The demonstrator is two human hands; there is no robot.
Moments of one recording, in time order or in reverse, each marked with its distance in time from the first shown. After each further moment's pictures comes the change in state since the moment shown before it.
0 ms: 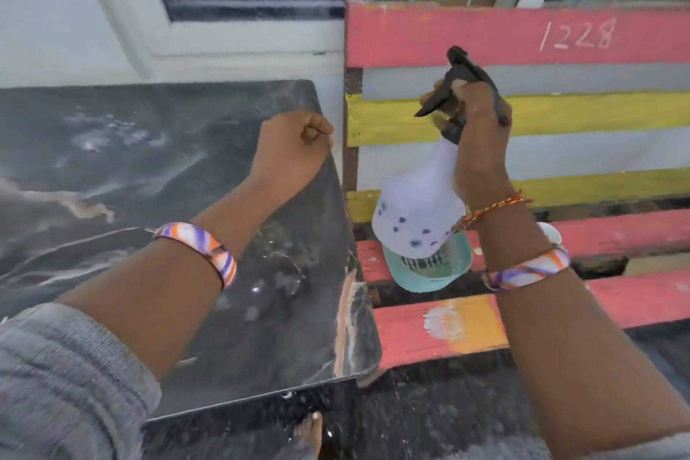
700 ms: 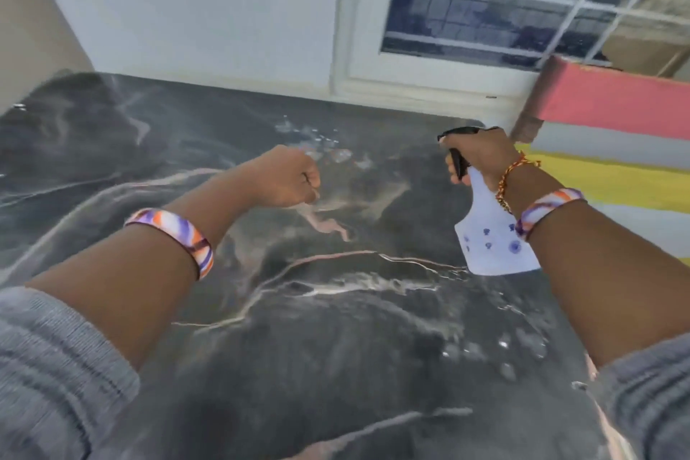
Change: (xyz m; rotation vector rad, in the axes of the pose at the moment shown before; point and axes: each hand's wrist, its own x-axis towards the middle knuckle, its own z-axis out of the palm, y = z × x) left_hand 0.019 -0.181 -0.306 0.608 -0.426 -0.026; right_hand 0.005 0.101 0.292 -0.668 -0.180 0.529
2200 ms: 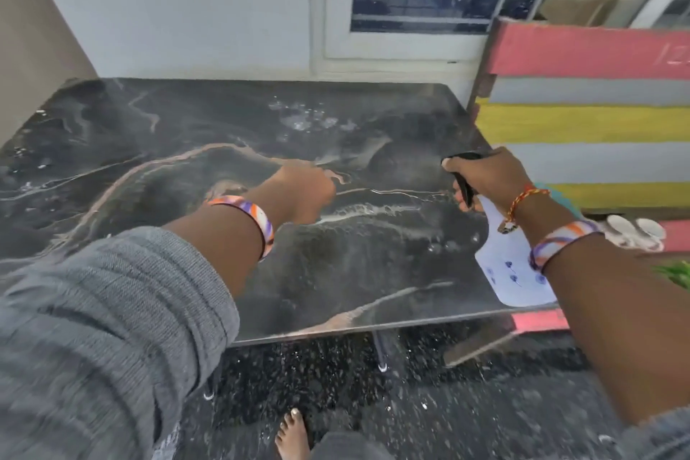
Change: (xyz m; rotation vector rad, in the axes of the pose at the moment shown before) left_hand -0.076 0.025 0.049 0.763 -0.169 0.259; right_hand -0.157 0.079 -0.024 0.050 0.143 -0.030
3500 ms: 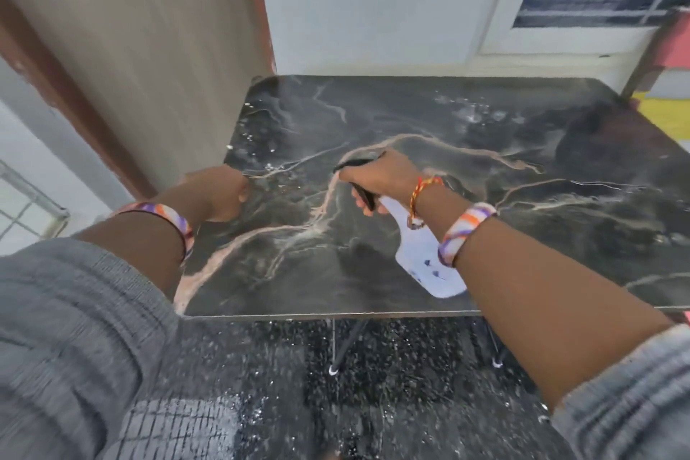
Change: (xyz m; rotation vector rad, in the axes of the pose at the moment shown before) left_hand -0.263 -0.300 0.175 -0.307 -0.120 -0.469; right_hand -0.188 -0.110 0.392 -0.236 -0.471 -0.093
